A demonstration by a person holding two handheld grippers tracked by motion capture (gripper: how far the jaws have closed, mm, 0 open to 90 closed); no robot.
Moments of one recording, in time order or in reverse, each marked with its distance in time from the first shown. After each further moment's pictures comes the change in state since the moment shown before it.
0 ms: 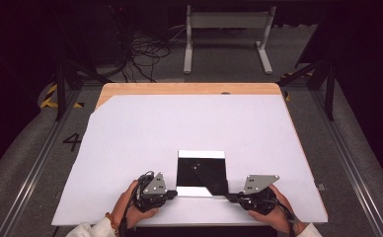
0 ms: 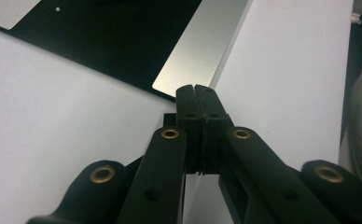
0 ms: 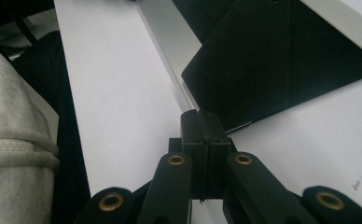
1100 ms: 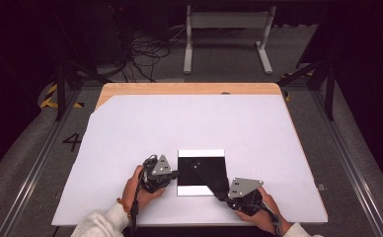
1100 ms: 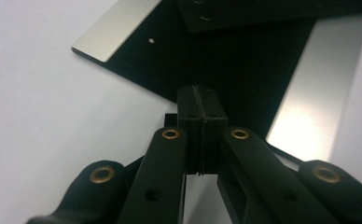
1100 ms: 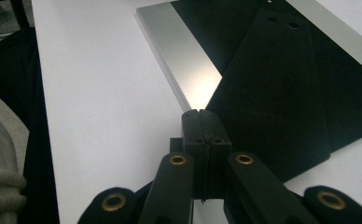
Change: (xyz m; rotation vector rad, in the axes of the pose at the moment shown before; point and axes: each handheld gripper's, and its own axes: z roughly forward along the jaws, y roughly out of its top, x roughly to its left) left arm 0.042 0.021 0.022 -0.024 0.161 -0.062; right arm 0.015 0.015 0.028 -0.010 -0.084 -0.084
